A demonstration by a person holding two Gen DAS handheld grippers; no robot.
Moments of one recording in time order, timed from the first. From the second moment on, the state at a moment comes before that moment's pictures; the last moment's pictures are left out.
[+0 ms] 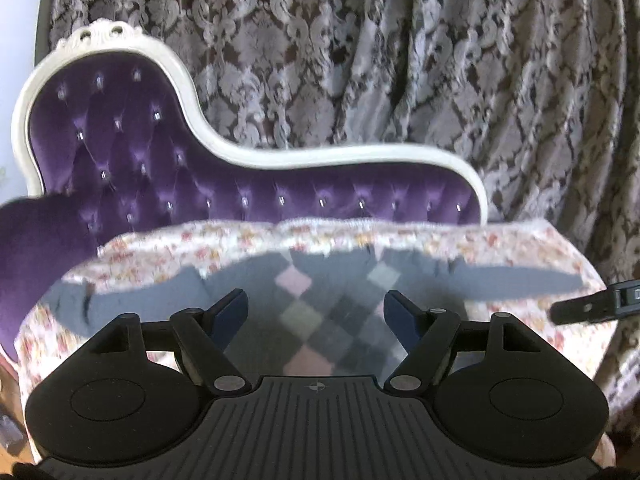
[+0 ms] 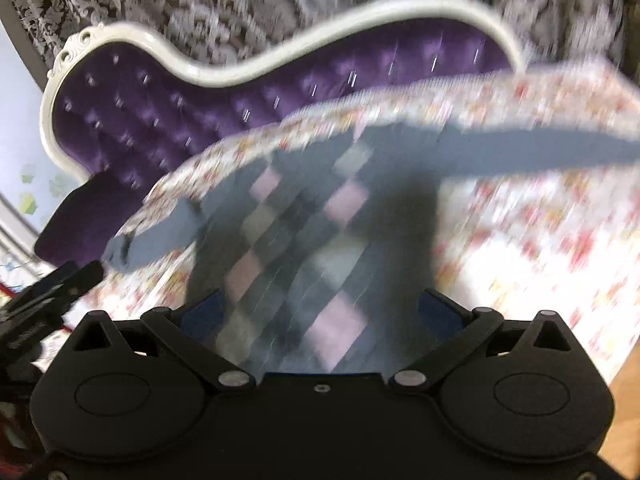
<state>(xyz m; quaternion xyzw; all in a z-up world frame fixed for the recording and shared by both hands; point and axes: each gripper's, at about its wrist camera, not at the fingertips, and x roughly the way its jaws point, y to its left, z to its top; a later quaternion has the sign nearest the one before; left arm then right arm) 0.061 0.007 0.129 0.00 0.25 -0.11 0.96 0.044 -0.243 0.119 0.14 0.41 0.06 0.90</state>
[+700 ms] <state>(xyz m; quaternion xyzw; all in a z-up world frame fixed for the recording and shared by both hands) 0.151 -0.029 0.060 0.02 0.31 -0.08 0.95 0.112 -0.364 0.053 0.07 0.35 -0.08 0.93</state>
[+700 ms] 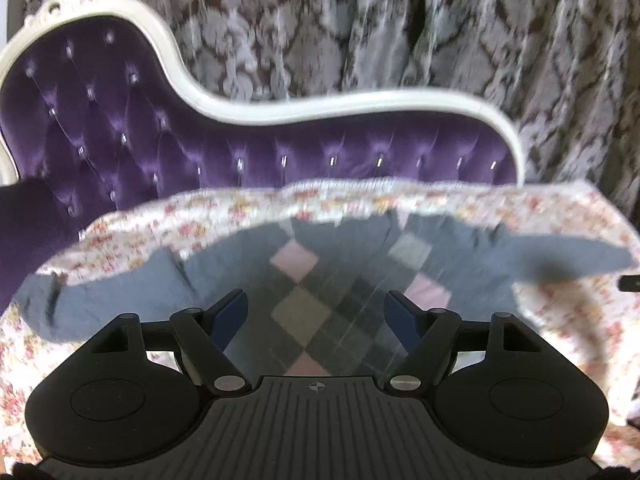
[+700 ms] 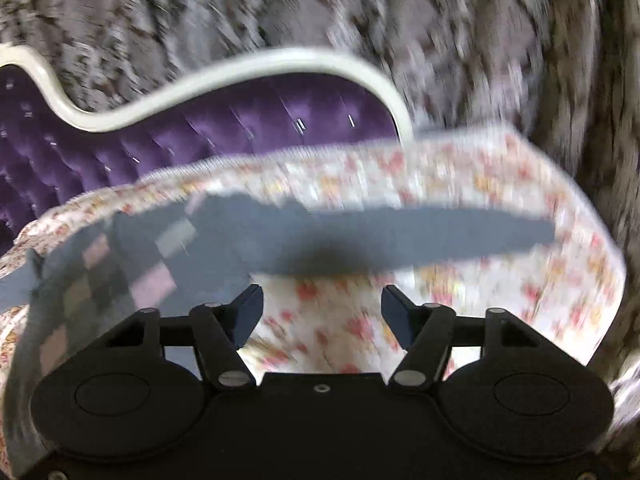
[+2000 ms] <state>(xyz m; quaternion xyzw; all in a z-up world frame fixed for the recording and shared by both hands) 0.231 -0.040 -0.067 -0.01 0.37 -0.06 0.93 0.180 -0.627 -0.054 0.35 0.24 -0.24 0.87</state>
